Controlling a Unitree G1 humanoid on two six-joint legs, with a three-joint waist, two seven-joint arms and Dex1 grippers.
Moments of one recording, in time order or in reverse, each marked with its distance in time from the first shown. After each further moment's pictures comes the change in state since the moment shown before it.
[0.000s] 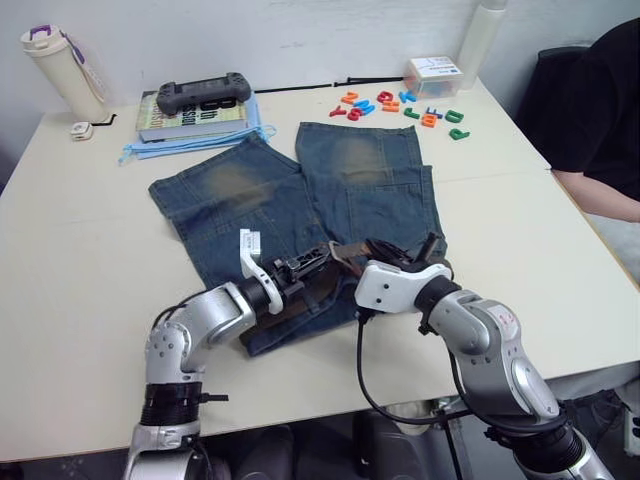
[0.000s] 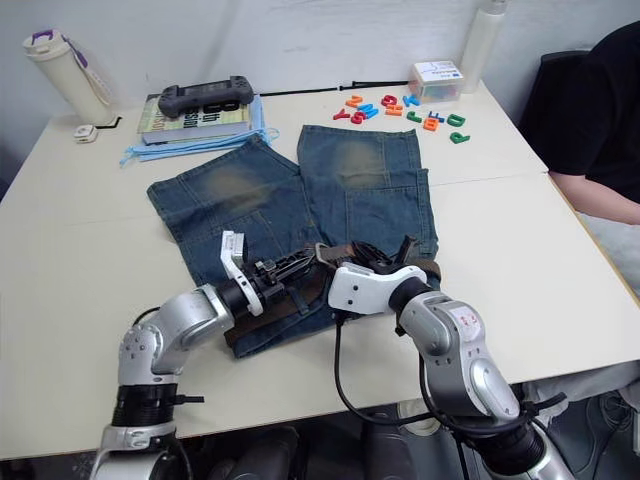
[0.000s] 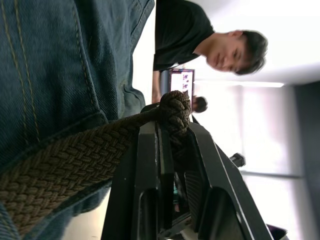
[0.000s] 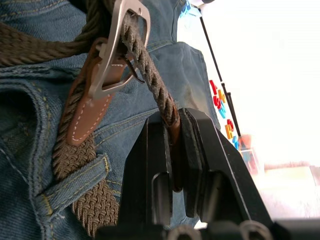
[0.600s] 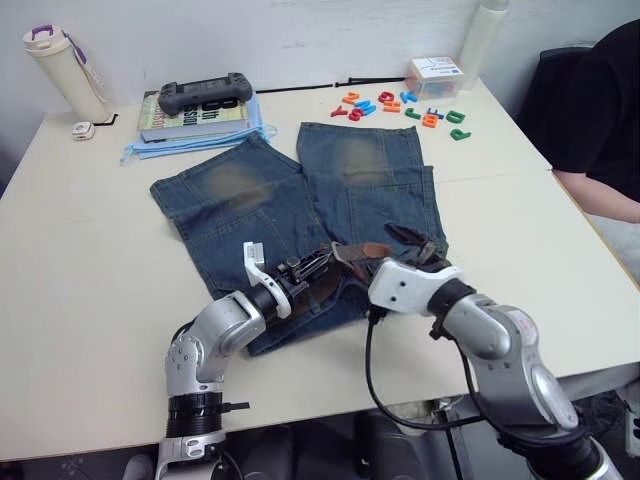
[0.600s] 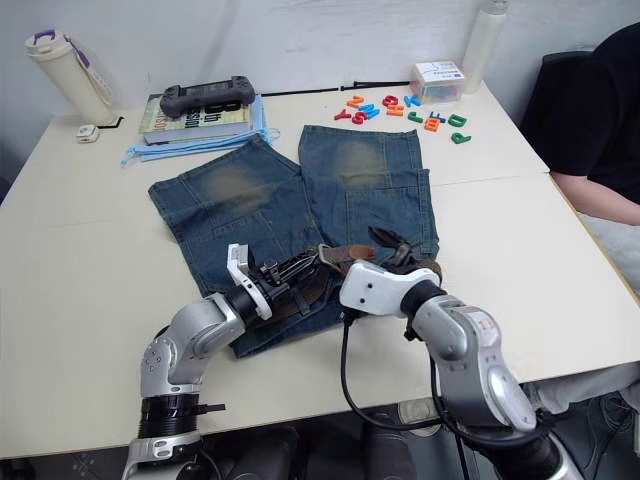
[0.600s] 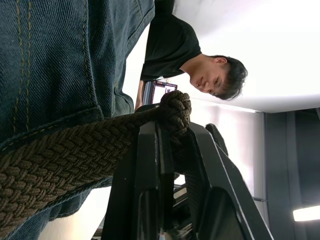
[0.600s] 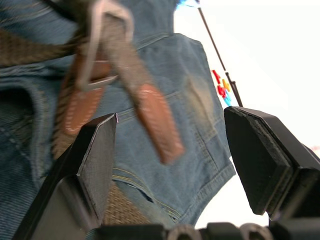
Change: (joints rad) left arm 0.048 -0.229 0.077 0.048 -0.053 -0.011 0.122; right arm 0.029 -0.054 -0.010 -0.055 0.074 0.069 0.001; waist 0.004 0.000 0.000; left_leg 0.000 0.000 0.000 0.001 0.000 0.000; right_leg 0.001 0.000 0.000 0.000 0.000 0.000
